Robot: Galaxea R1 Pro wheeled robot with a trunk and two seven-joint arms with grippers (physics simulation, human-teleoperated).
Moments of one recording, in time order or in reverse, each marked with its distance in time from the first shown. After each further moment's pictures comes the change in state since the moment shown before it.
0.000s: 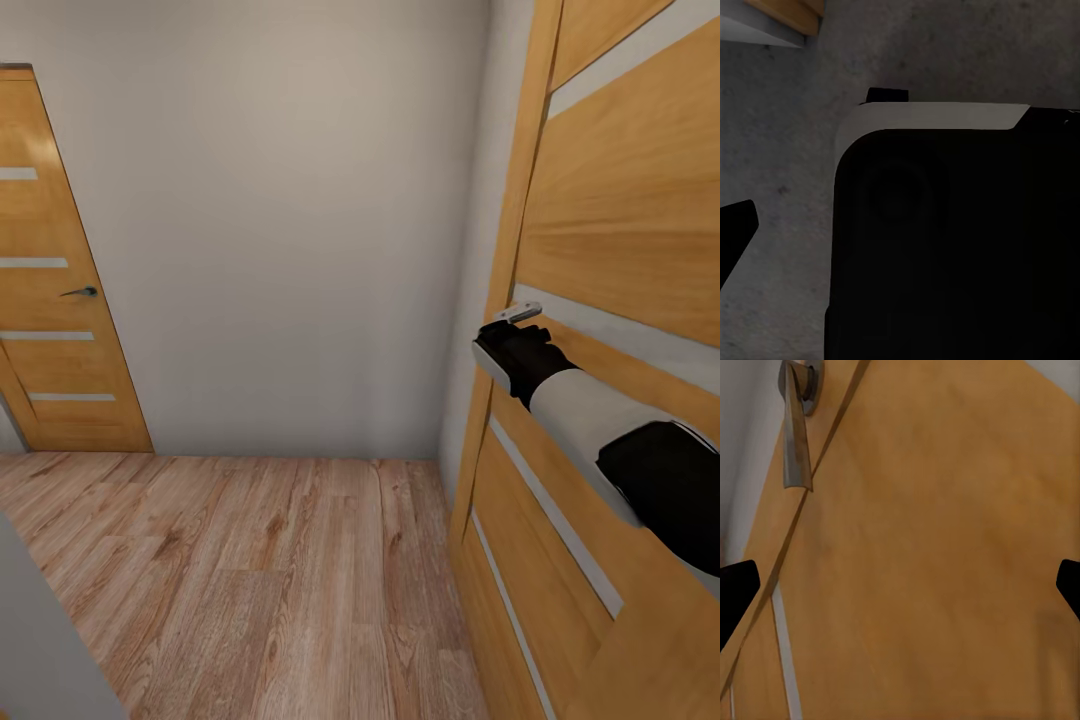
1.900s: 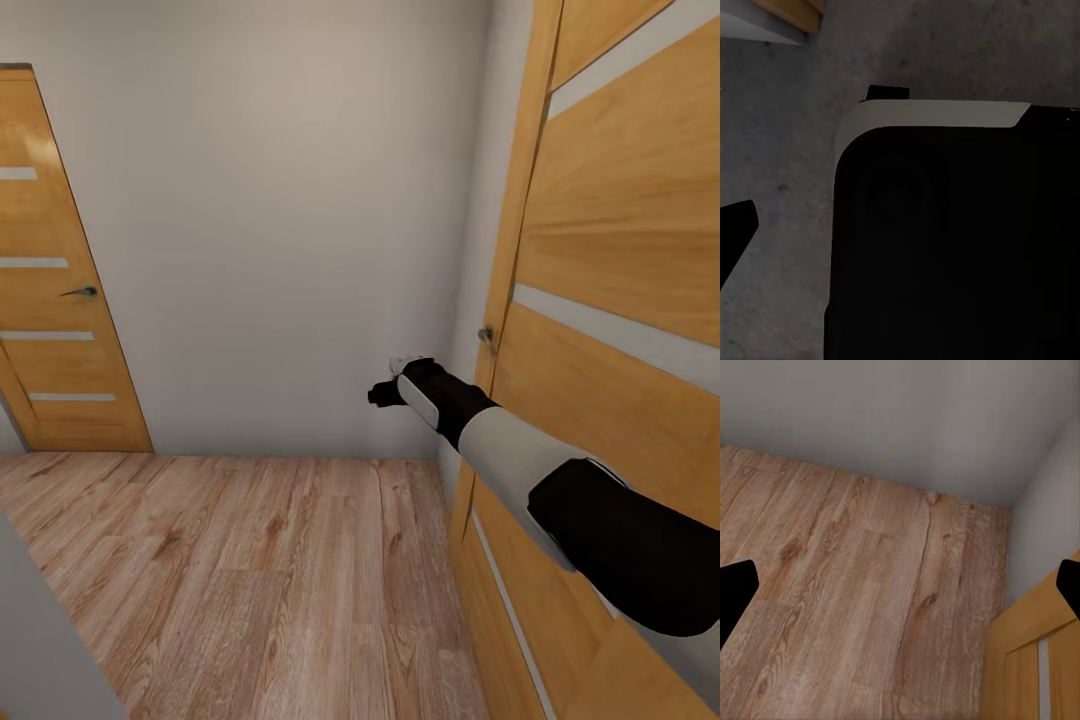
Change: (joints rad) left arm 0.000 0.000 0.002 0.001 0.003 0.003 0.001; right arm 0.120 0.224 -0.006 -0.023 -0.232 -0.045 0.383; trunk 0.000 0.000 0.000
